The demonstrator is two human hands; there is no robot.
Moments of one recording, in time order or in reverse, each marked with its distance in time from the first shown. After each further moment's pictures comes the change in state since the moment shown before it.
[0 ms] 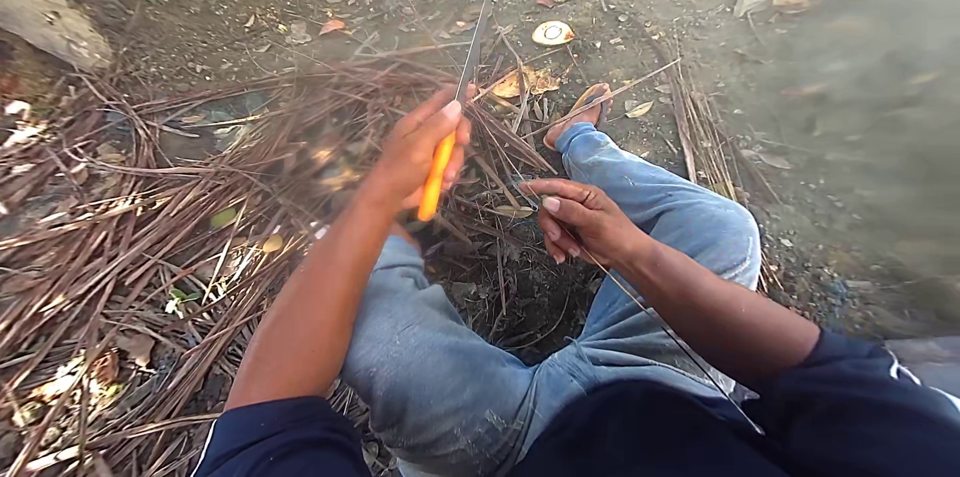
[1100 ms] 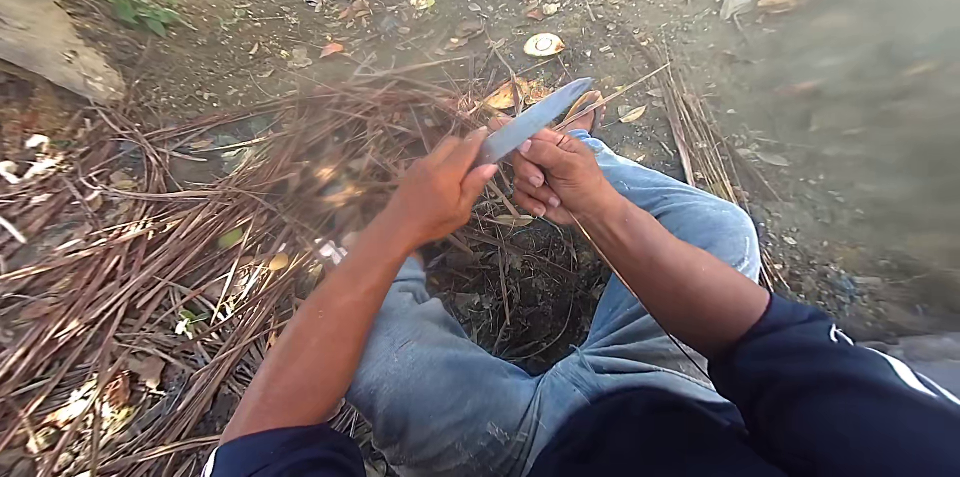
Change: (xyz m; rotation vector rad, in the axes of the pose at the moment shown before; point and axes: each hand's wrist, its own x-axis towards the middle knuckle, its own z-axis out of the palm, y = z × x) left_hand -0.007 -0.017 0.015 1.267 0.050 0.545; right_hand 0.055 -0.032 0.022 0.256 0.047 -0.180
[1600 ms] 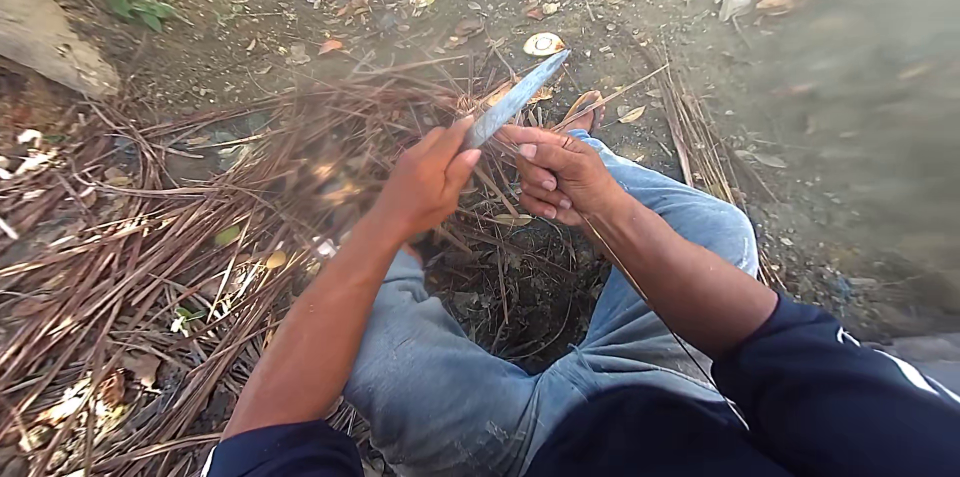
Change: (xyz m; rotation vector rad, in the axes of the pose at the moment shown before) left_hand 0.001 -0.010 -0.009 -0.035 0.066 -0.020; right_hand -0.001 -0.008 -0.005 0.008 -0.079 0.062
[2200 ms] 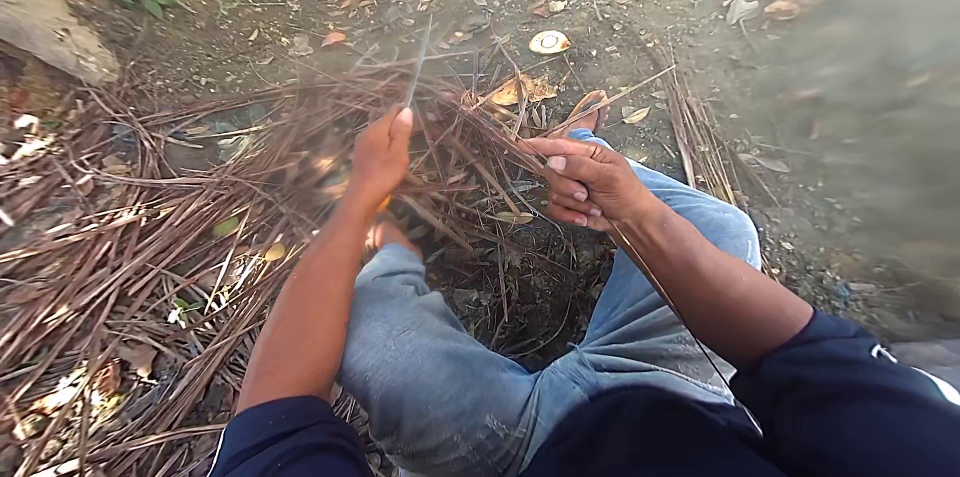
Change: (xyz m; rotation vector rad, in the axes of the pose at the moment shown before) left_hand -0.003 -0.052 -0.013 -0.152 -0.014 -0.699; right_hand -0.020 -0.011 -0.016 -0.094 -0.040 0.081
